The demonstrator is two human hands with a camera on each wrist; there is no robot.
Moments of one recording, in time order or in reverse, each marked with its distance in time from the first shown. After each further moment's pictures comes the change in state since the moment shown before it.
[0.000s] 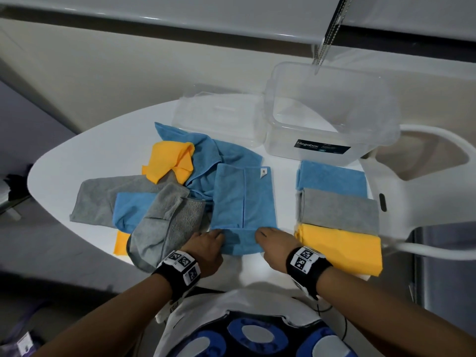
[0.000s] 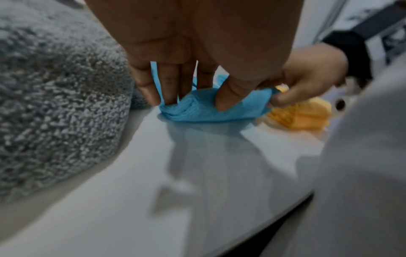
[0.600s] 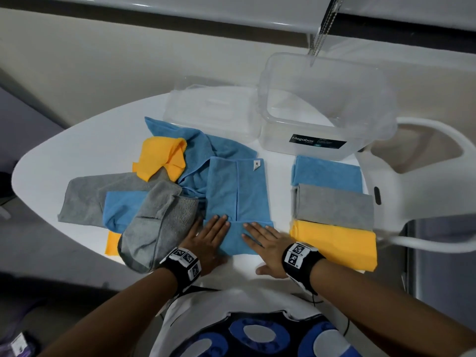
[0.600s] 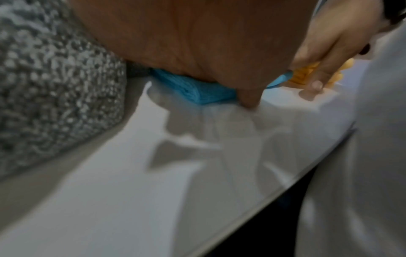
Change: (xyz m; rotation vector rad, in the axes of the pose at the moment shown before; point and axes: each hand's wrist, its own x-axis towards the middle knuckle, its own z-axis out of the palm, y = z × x) left_hand 0.011 -0.007 0.035 0.151 0.029 0.061; right_hand -0.002 0.013 0.021 -0.159 -0.174 -0.120
